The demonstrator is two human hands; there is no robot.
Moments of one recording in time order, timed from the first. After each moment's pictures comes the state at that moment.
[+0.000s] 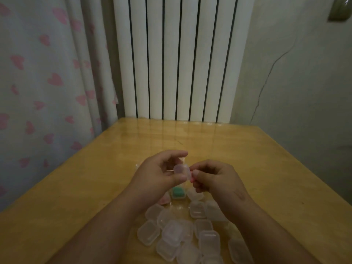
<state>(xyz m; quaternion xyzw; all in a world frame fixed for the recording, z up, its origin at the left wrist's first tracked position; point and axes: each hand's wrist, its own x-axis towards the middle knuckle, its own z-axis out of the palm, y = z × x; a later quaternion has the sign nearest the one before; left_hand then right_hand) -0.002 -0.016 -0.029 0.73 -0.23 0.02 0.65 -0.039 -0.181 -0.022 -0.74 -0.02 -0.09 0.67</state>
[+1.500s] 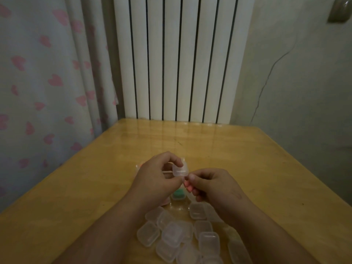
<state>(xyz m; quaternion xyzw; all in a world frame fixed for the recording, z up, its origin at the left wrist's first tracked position) -0.001 -0.018 -0.034 0.80 -0.19 0.09 0.57 -0.043 -0.175 -0.020 -0.73 0.01 0.01 0.68</state>
